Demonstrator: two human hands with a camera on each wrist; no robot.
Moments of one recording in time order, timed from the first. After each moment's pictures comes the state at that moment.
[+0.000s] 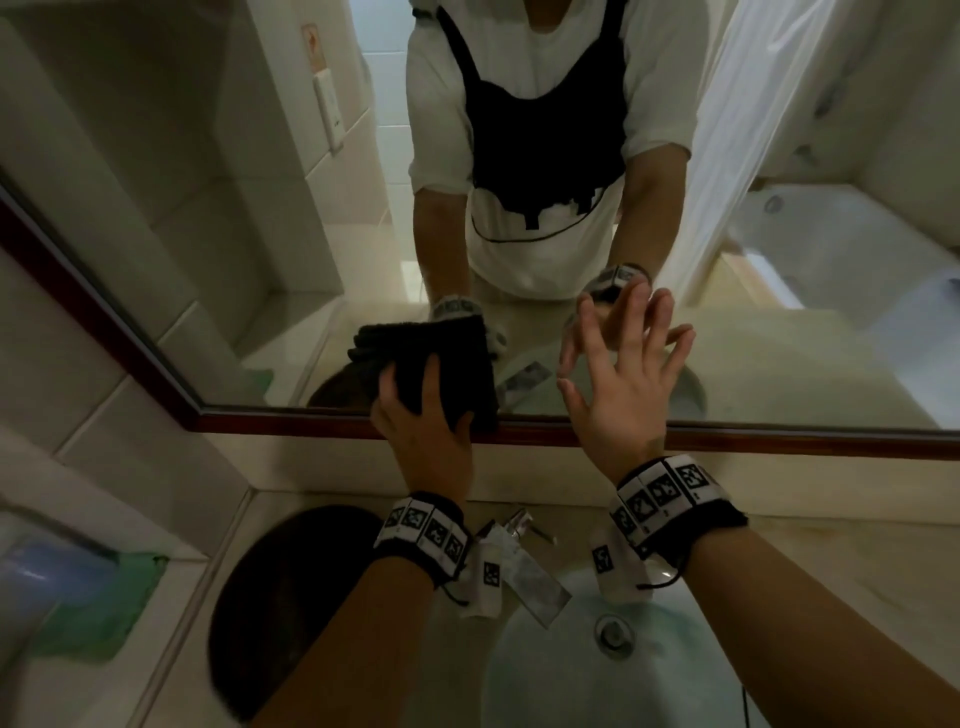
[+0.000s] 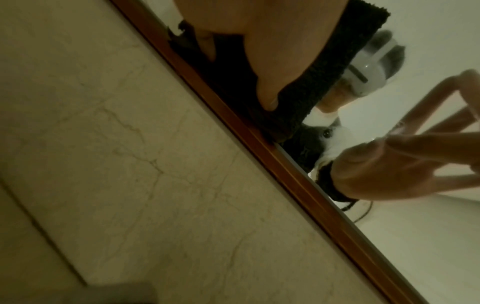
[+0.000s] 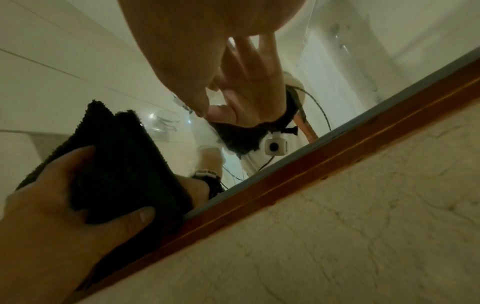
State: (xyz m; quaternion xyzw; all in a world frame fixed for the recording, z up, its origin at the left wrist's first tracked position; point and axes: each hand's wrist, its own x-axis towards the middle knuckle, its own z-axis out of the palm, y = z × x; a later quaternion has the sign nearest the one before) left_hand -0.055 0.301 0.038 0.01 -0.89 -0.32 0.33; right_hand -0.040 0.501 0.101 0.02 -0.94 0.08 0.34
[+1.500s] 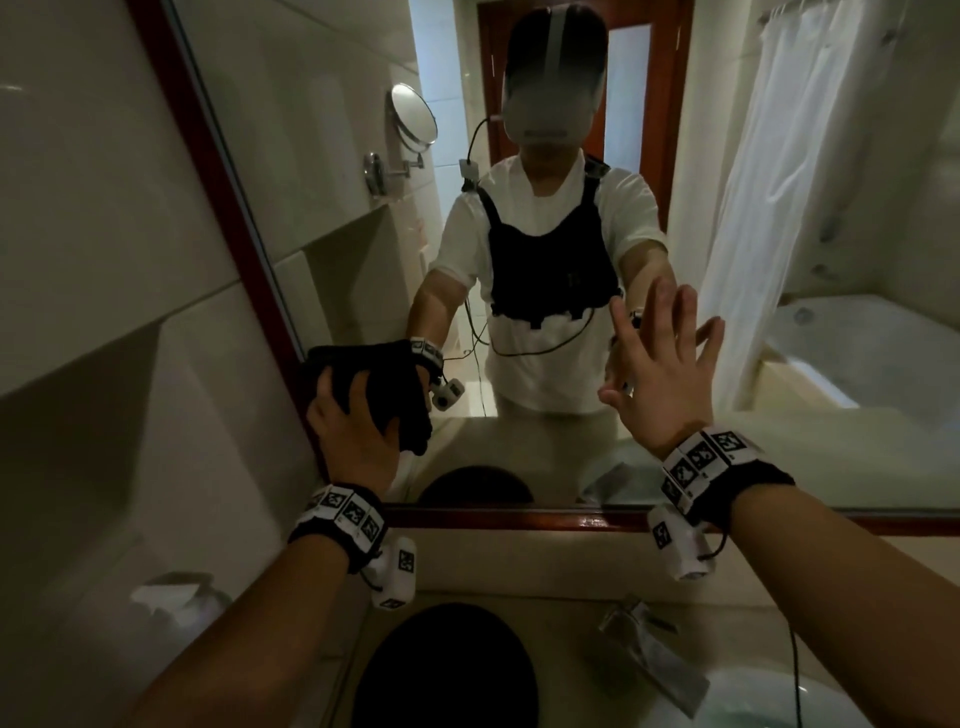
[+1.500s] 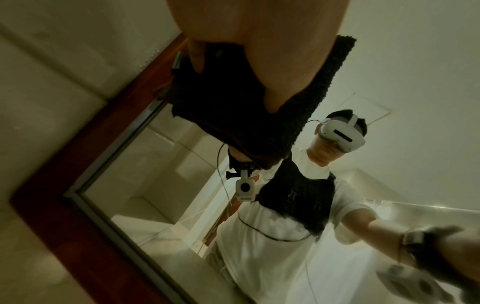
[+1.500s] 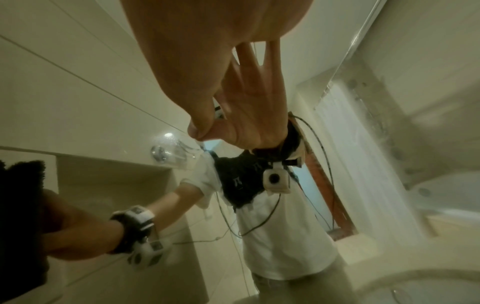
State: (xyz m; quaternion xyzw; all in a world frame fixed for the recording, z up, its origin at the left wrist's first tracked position) left_hand -0.093 0.060 0.186 0.05 -0.91 -0.21 0.35; right_hand -0.055 0.410 0.236 -0.01 -0.93 0.01 0.37
